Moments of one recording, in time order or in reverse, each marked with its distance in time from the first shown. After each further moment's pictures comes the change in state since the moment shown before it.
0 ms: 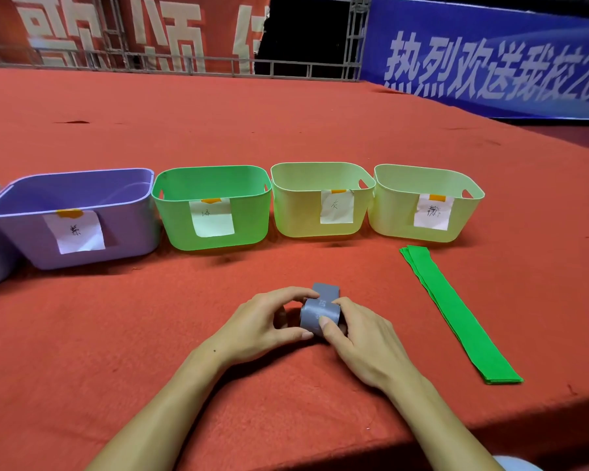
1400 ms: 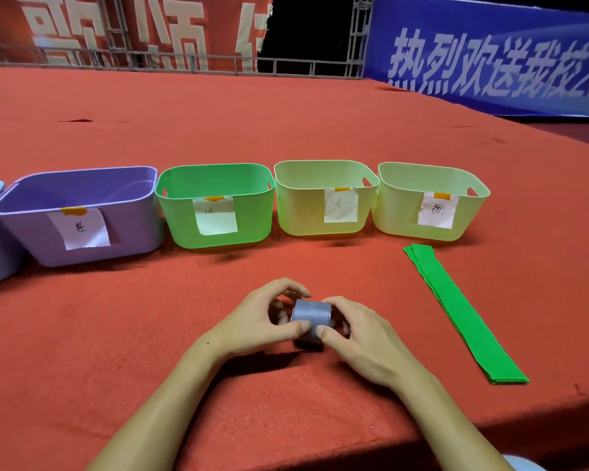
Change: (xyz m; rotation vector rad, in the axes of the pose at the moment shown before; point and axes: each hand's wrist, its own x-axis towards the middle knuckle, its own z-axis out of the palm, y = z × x) left_hand -0.003 0.006 -0.008 -0.245 0.009 -0.096; right_hand 0.003 -0.001 -0.003 0.113 -0.087 -0.056
